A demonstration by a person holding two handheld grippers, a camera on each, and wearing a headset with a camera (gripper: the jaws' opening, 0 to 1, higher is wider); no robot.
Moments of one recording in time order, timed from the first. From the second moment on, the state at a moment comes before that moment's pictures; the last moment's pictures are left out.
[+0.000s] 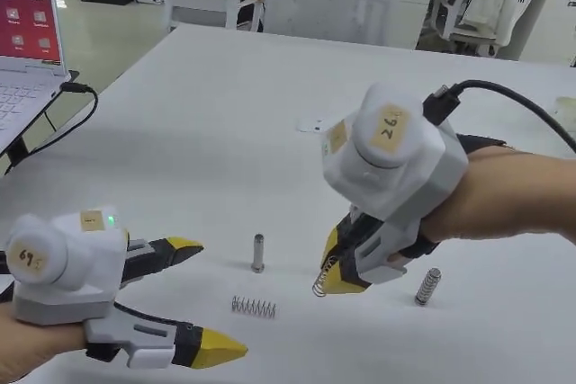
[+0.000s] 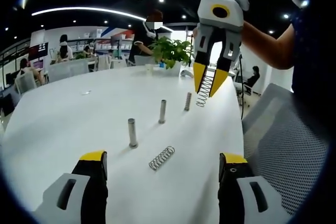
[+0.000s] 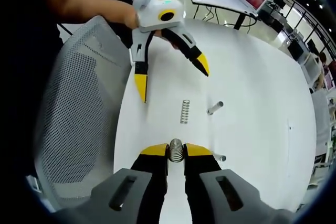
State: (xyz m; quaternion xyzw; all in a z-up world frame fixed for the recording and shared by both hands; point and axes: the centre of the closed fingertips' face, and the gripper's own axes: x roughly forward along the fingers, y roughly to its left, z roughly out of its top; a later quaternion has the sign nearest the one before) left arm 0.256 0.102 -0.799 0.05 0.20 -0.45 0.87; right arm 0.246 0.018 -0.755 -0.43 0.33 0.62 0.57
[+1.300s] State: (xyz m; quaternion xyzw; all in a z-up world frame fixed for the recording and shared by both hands) left arm 0.256 0.098 -0.802 0.05 0.20 -0.45 0.87; right arm 0.312 -0.011 -0.745 -0.44 0.37 0.56 0.59
